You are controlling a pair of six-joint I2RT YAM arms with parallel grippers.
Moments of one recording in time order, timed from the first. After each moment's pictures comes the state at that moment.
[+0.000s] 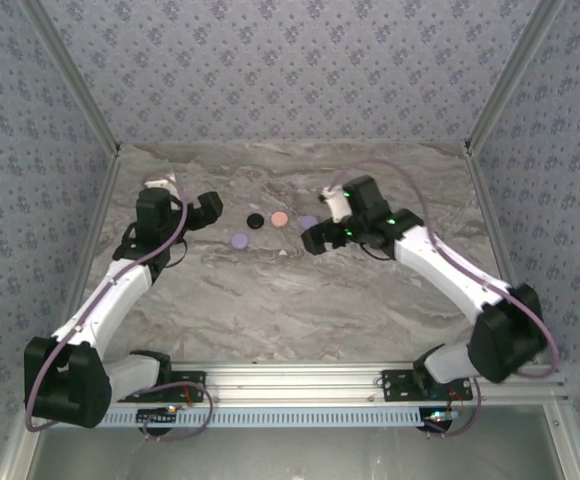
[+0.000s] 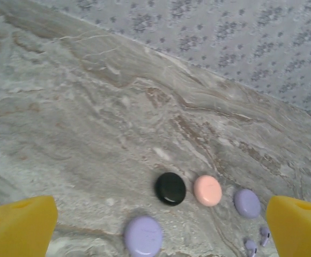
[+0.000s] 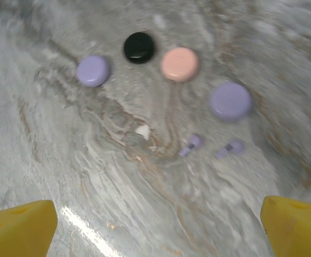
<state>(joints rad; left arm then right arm) -0.19 1.15 0.79 -0.11 0.09 -0.51 0.57 1.46 1.17 -0.54 -0.21 0.02</state>
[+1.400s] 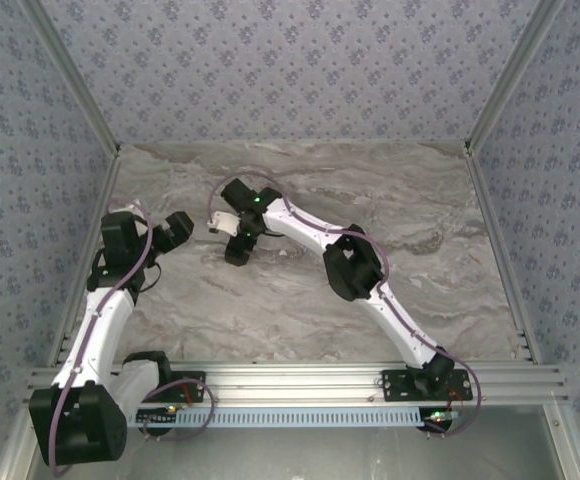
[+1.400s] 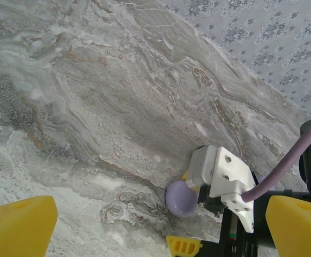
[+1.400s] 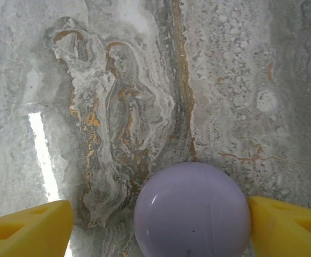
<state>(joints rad) 0.05 0.94 0.66 -0.28 0.26 -0.54 0.83 2.58 2.35 -0.94 -0.22 -0.50</state>
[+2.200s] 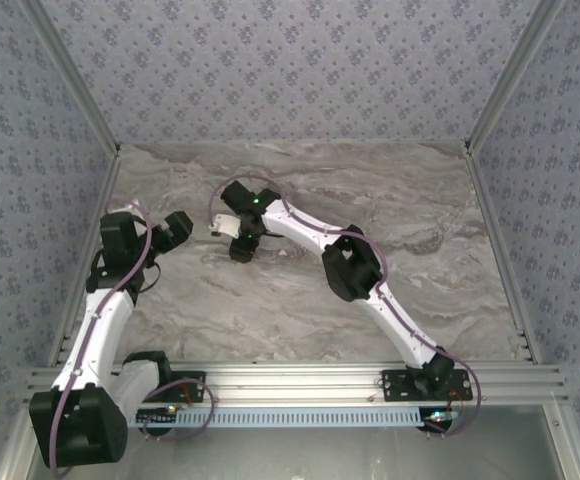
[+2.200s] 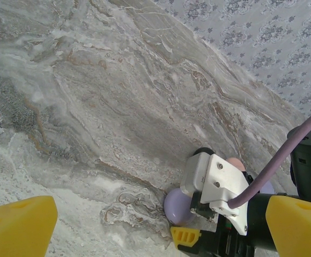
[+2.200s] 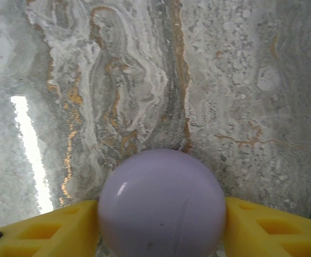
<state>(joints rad) 0.05 0.94 0.66 -0.28 0.26 -0.54 0.84 2.59 2.35 -0.96 -0.16 -0.53</state>
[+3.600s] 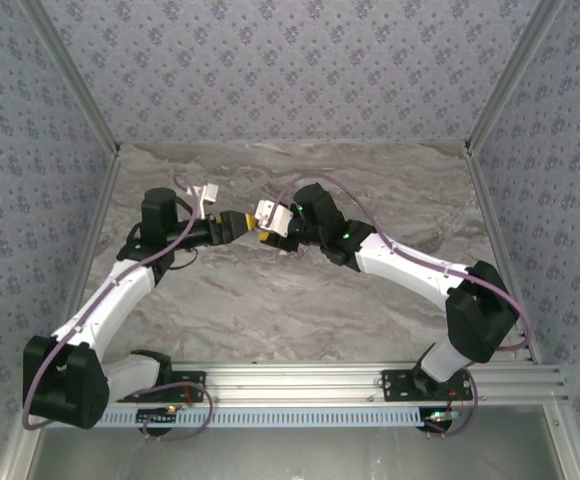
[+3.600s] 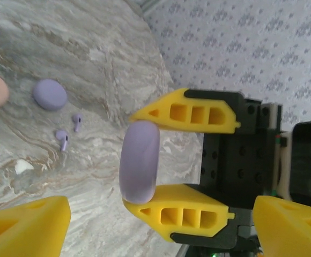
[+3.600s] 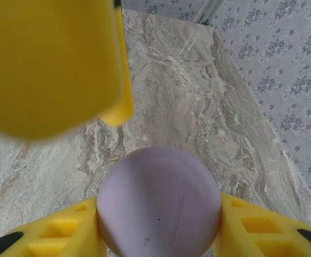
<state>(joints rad) -0.27 1.17 0.80 -0.07 0.86 -0.64 0.80 1.56 1.16 -0.08 -0.17 -0.59</state>
